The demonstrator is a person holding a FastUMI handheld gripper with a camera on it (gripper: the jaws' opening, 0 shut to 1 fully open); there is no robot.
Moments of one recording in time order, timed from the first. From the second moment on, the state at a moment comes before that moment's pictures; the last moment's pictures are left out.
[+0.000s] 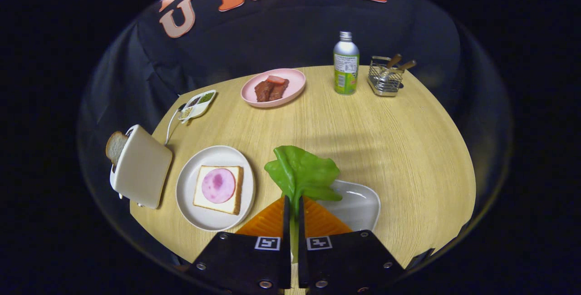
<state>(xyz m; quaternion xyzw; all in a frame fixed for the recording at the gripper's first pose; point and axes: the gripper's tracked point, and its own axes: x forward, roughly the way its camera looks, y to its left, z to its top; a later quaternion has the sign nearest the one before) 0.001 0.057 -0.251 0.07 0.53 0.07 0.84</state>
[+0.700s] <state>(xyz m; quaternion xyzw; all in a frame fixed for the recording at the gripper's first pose) 0.016 0.176 -0.252 0.05 0.53 0.18 0.83</state>
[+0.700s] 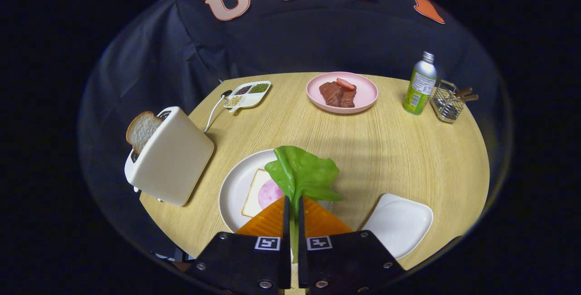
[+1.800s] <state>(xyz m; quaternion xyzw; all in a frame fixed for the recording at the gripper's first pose) 0.029 0.207 -0.270 -0.04 0.52 0.18 0.83</state>
